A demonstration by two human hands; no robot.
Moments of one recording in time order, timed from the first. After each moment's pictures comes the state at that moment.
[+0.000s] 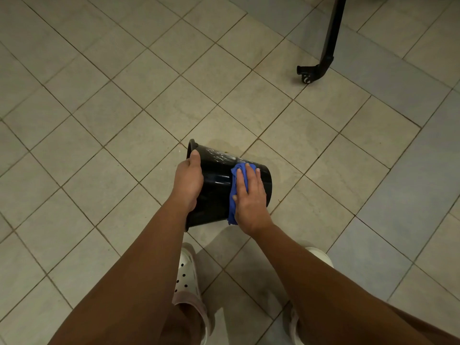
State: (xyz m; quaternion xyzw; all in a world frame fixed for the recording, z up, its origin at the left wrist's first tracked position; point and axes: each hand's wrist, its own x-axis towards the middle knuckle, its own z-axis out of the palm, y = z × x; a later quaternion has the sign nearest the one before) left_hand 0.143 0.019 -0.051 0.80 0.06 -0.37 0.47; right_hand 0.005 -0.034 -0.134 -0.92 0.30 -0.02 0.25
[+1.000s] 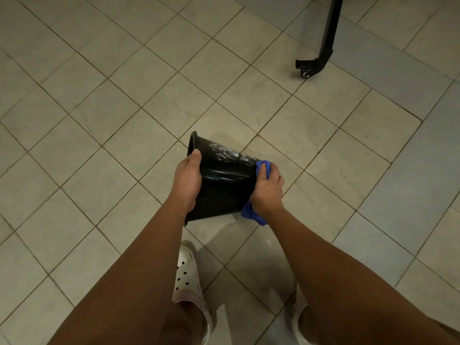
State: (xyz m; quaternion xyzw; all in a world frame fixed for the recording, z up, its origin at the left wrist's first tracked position) left_hand 0.141 0.026 -0.051 0.77 0.06 -0.40 0.49; right_hand 0.011 -0.073 -0.132 -0.80 0.47 0.12 0.34
